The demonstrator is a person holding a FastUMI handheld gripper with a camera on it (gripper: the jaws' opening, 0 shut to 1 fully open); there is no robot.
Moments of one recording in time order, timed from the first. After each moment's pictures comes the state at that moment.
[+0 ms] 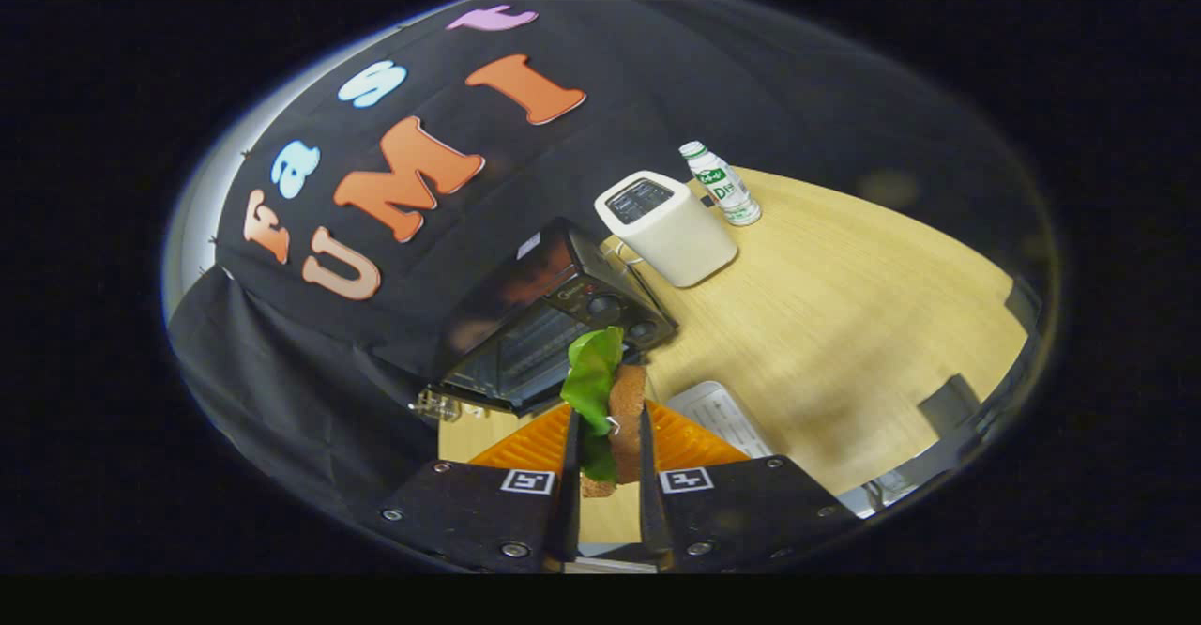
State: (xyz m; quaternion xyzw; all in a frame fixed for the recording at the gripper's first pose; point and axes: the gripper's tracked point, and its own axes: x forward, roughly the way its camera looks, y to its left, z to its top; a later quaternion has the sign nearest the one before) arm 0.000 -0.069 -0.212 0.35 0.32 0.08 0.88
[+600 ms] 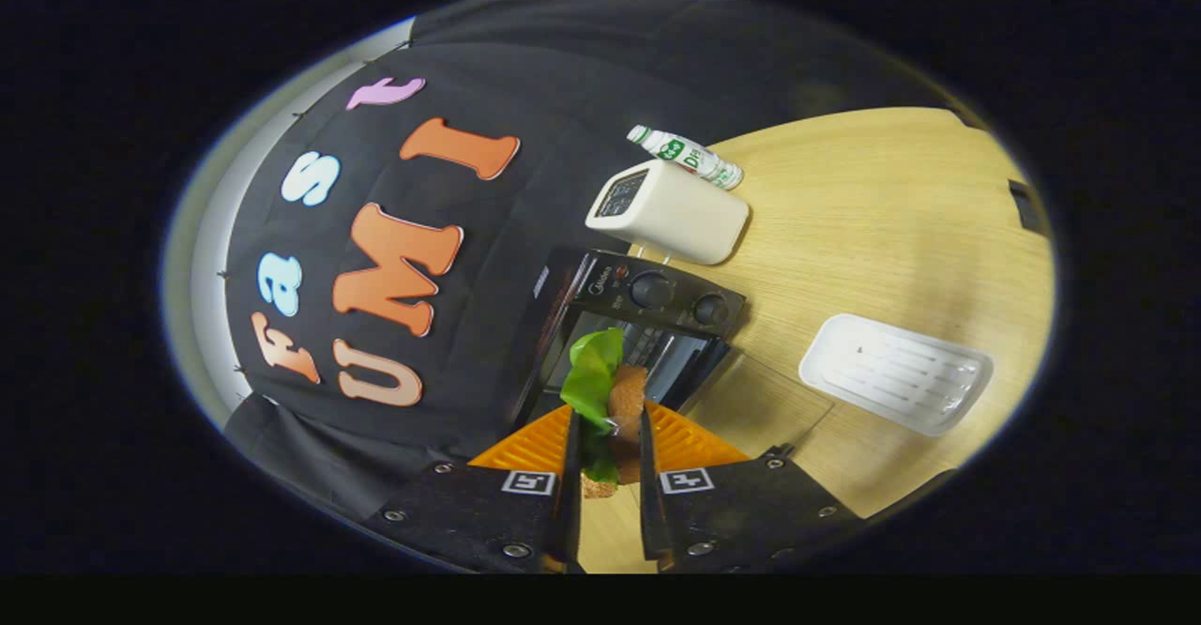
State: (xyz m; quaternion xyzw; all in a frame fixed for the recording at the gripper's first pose) arm 0.065 0.025 -0.249 0.54 0.22 0.01 0.81
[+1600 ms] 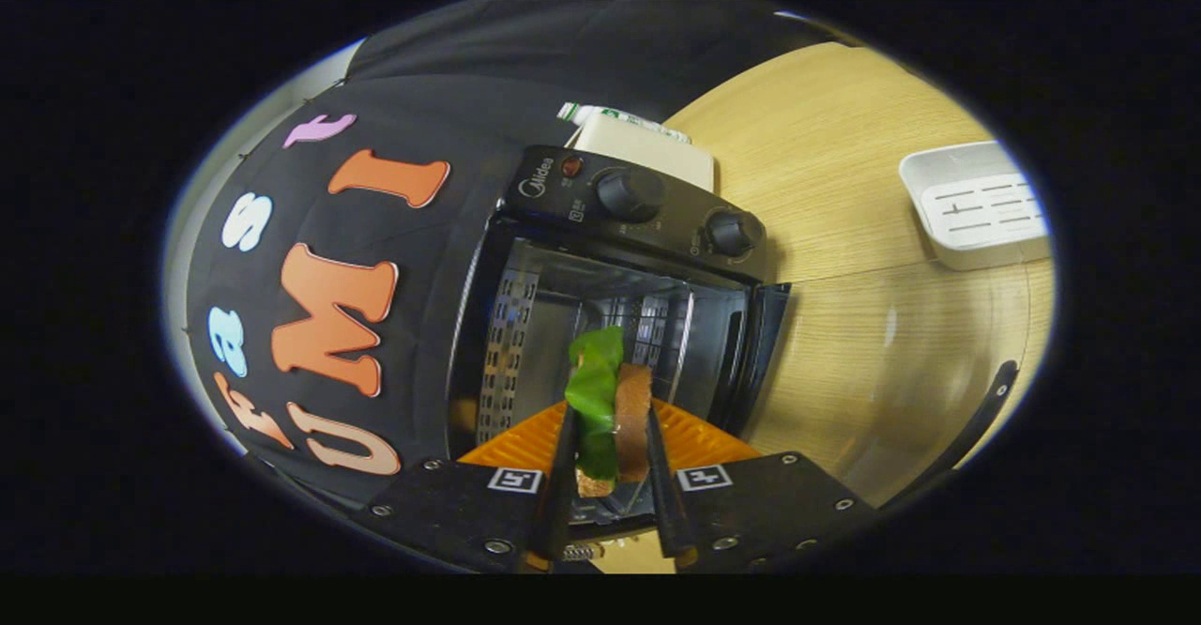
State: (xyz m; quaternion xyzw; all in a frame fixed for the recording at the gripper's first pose) arm 0.171 0.110 -0.305 0.60 0.16 -0.12 0.77
